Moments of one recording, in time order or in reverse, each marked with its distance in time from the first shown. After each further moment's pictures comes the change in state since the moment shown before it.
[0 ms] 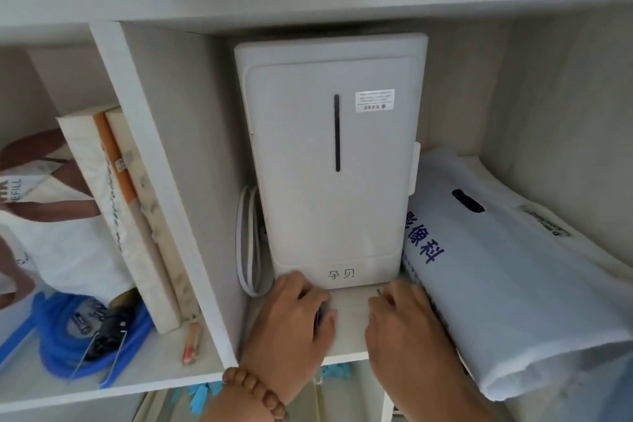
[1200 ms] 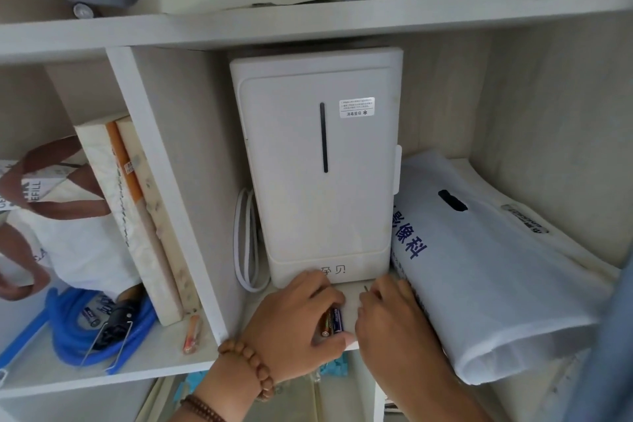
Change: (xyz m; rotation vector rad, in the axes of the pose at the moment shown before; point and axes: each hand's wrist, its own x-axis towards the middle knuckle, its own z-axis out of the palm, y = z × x) left_hand 0.008 0.008 -0.011 0.024 -0.239 0.209; right_hand -0.002 0.006 0.006 -0.048 -0.078 -0.126
